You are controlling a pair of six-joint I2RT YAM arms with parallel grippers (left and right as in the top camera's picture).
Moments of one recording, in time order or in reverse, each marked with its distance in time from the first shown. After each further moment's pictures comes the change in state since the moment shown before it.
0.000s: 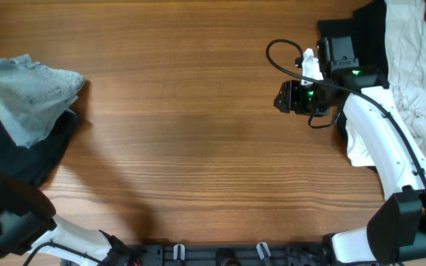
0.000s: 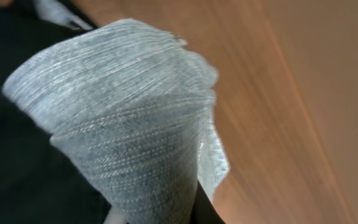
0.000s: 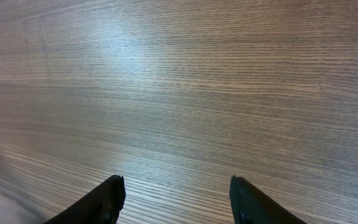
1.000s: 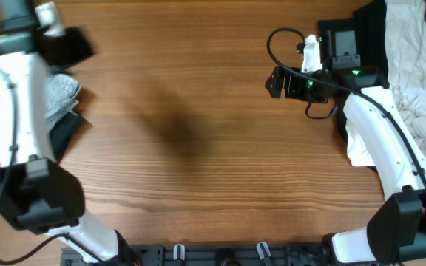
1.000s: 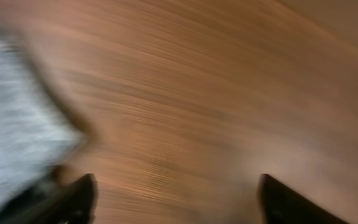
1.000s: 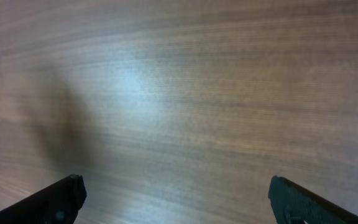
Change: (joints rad) left arm -0.558 0.000 0.000 -0.064 -0.076 0.204; right arm 0.000 0.000 0.000 0.197 0.010 0.015
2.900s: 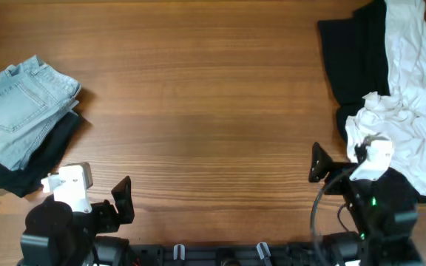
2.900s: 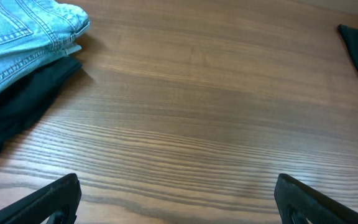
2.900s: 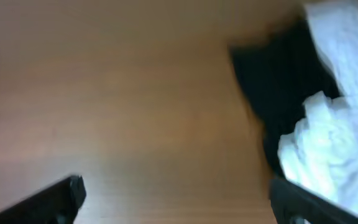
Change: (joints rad) left arm -0.308 -1.457 -0.831 -0.248 -0.202 -0.047; right arm -0.001 -1.328 -0.760 0.124 0.311 -0.007
